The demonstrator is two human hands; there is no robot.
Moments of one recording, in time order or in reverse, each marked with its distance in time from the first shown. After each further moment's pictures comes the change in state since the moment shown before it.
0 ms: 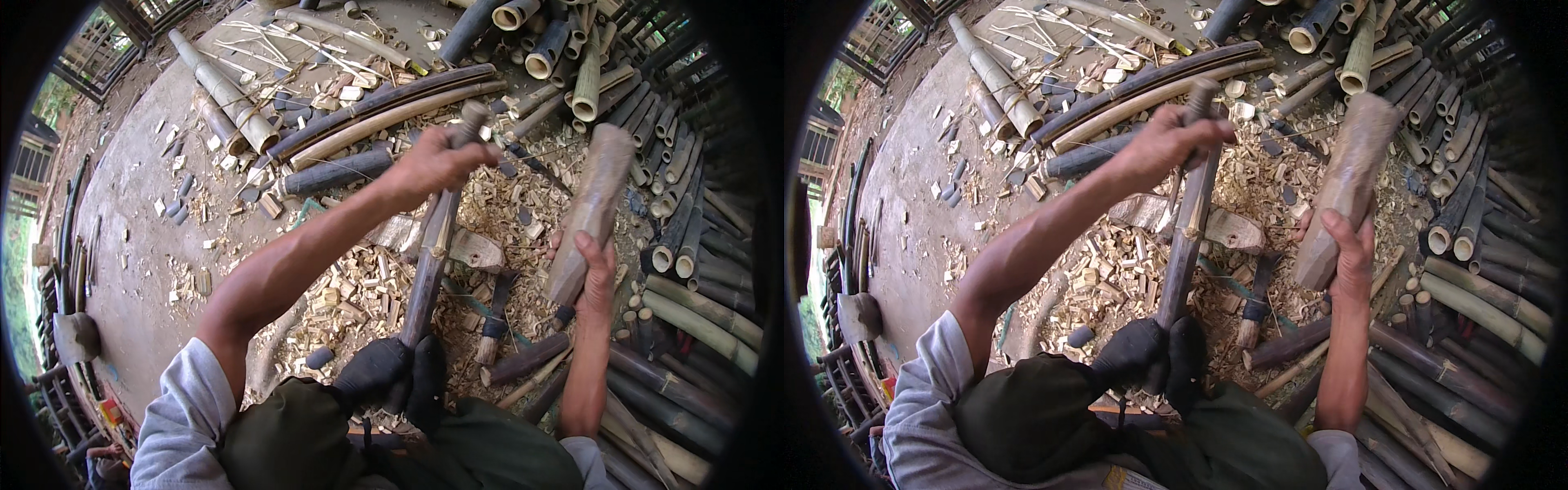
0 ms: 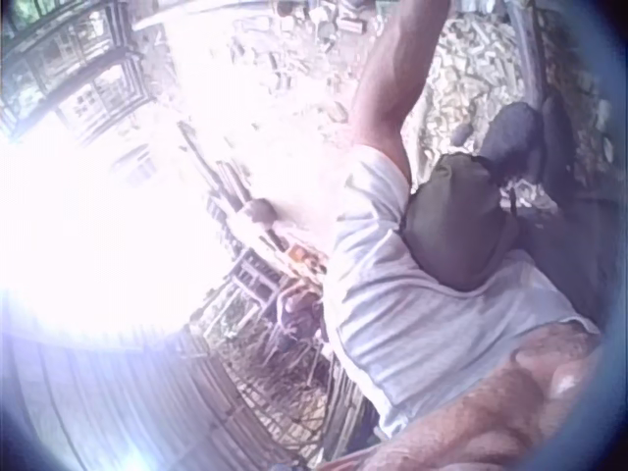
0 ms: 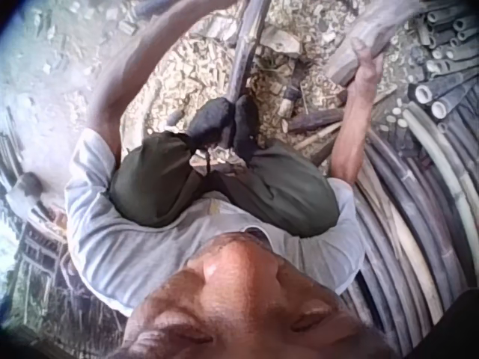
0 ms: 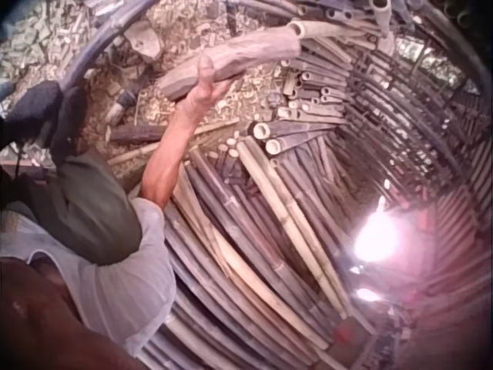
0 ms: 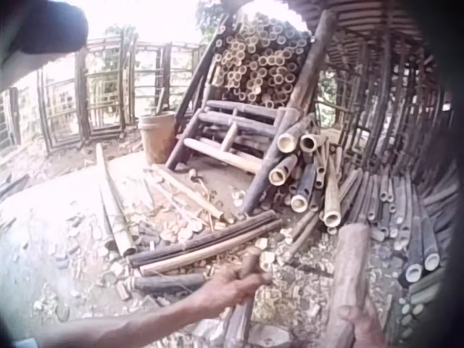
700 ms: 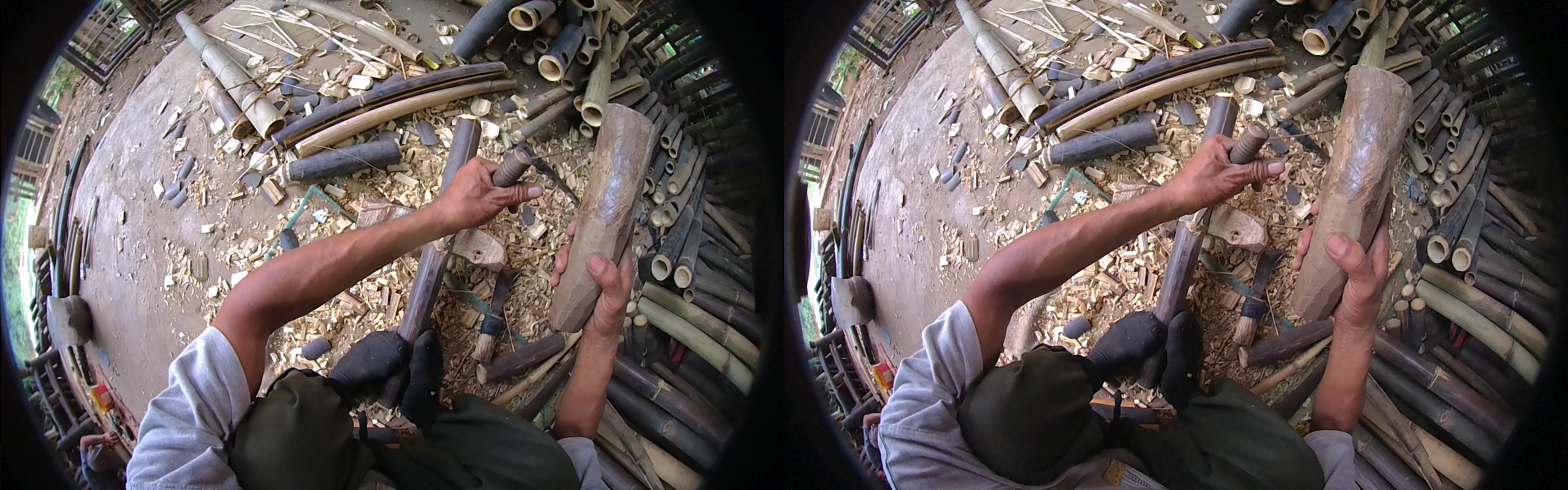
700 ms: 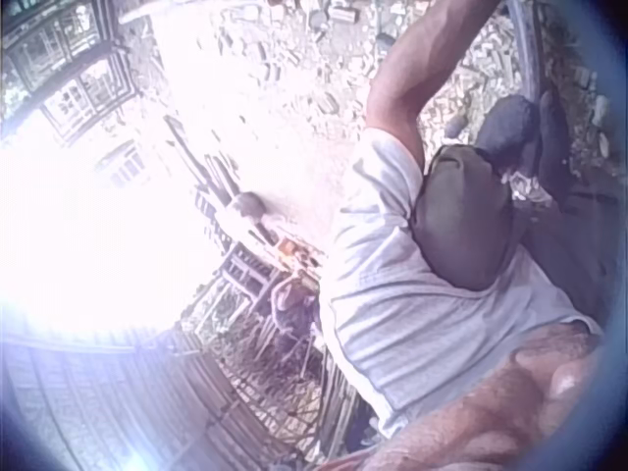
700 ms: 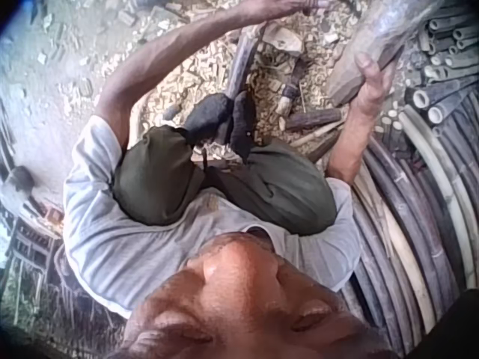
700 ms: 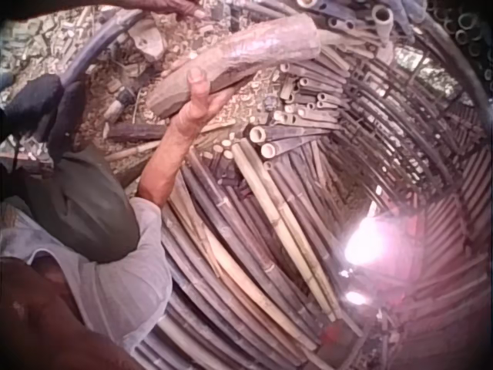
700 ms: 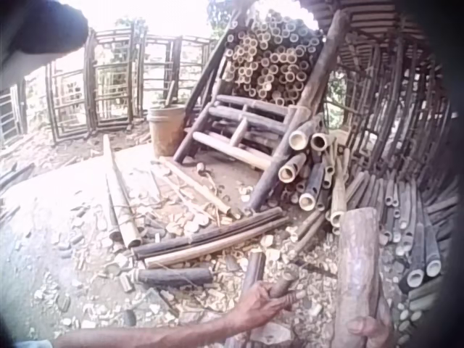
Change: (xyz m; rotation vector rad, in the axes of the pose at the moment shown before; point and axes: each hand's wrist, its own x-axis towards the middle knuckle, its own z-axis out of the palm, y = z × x) left_hand -0.003 -0.029 0.042 0.213 0.052 0.047; right_hand -0.023 -0.047 0.030 -0.024 -0.141 -0.066
